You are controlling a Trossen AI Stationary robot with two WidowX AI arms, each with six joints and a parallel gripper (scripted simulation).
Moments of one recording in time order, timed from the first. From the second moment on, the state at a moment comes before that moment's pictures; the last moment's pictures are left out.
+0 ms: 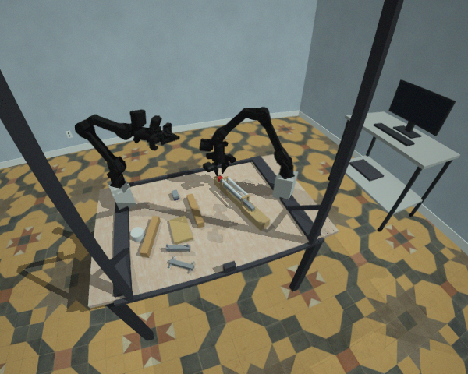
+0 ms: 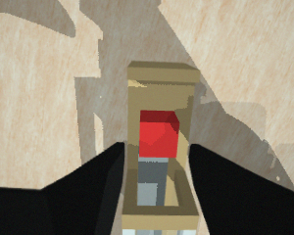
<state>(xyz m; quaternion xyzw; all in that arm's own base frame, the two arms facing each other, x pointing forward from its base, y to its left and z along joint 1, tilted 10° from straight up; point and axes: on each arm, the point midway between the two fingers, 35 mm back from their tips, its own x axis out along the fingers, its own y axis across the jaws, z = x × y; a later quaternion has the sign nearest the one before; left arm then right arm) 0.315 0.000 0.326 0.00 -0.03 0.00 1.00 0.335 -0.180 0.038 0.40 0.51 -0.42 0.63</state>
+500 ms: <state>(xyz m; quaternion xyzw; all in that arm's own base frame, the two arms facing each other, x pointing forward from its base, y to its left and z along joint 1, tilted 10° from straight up) 0.315 0.000 0.326 0.00 -0.03 0.00 1.00 0.336 -0.182 0.012 0.40 0.51 -0.42 0.63</state>
